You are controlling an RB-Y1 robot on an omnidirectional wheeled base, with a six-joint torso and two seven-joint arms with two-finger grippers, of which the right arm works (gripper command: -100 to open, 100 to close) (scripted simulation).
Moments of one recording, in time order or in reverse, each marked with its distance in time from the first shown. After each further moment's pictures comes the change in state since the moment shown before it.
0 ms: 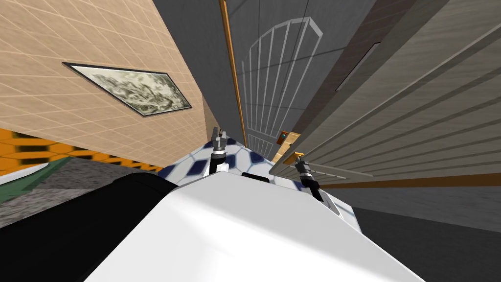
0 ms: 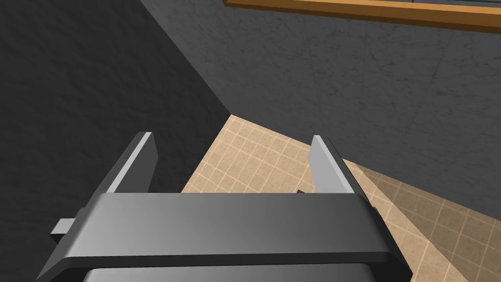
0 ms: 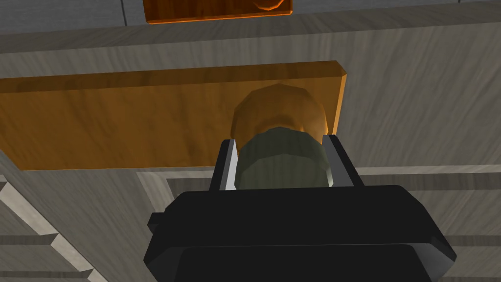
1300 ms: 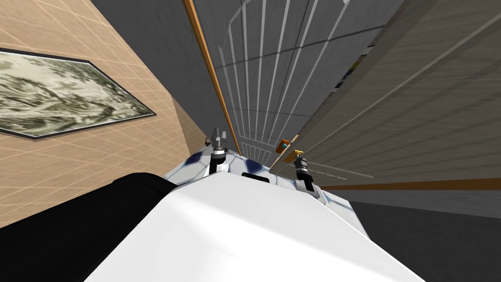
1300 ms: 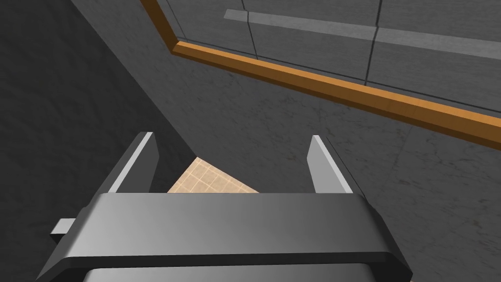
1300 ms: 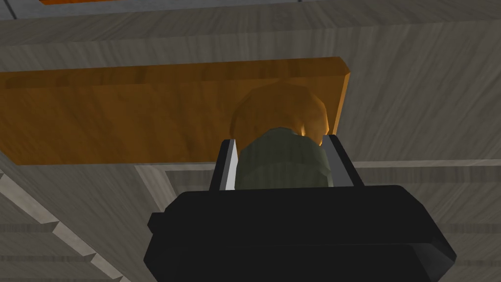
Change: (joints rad) arm -0.113 0.133 -0.082 0.053 -0.012 0.097 0.136
